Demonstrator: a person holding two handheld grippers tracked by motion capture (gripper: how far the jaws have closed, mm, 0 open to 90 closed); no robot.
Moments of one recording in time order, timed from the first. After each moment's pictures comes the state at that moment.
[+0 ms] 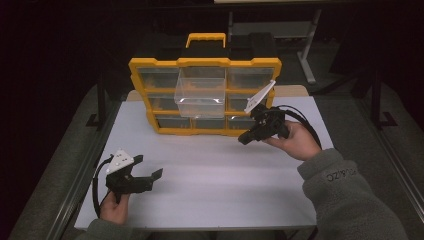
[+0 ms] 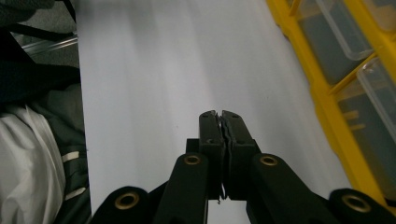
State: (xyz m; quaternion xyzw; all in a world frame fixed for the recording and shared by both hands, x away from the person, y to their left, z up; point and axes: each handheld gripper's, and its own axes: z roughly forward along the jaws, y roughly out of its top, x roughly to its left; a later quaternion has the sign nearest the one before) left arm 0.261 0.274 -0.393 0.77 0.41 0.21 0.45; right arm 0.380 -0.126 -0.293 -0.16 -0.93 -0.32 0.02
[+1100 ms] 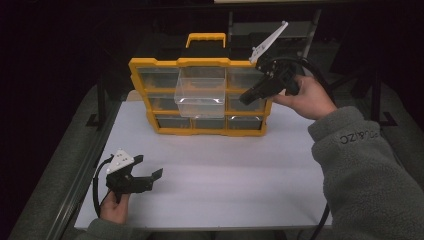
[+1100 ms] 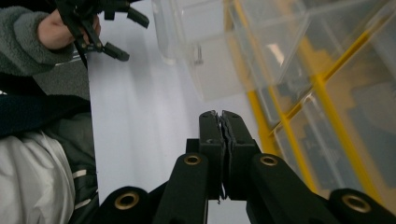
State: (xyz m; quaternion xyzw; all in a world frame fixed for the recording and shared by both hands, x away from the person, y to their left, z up) left arm 0.262 0.274 -0.394 0.76 0.41 0.21 0.45; right arm 0.405 -0.128 -0.178 -0.15 -0.93 -0.34 -0.02
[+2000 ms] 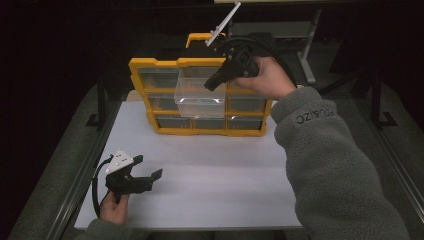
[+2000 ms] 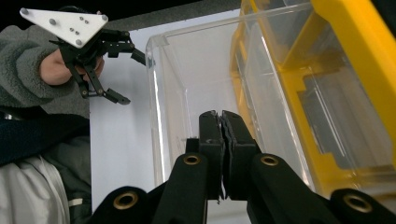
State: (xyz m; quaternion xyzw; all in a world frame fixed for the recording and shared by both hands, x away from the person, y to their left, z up) left arm 0.261 0.275 -0.394 0.76 0.41 0.21 0.45; right arm 0.431 -0.048 -0.155 -0.12 -0.93 -0.34 -0.01
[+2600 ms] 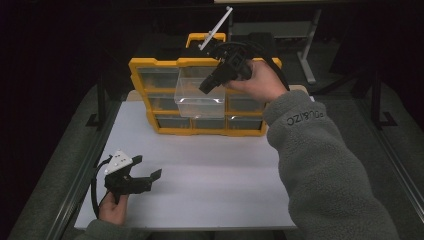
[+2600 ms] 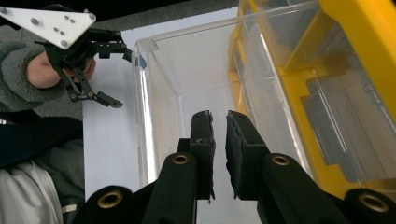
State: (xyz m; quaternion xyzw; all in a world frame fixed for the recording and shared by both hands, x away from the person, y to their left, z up) left arm 0.259 0.277 -0.393 0.76 0.41 0.21 0.45; right arm 0.436 -0.035 -0.165 -0.12 -0.94 -0.33 -0.02
